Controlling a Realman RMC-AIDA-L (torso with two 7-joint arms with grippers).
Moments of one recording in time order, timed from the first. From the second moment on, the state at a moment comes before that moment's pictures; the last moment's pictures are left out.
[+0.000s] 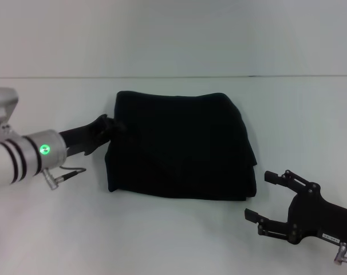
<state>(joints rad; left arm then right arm) -0.68 -2.10 0.68 0.38 1.88 0.87 -2.27 0.42 2.09 -0.49 -0.29 -1.95 -1.48 0.64</state>
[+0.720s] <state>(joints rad) -0.60 -2.06 0.68 0.37 1.78 1.07 -2.06 0.43 2.10 -0.47 -0.29 -1.95 -1.48 0.64</state>
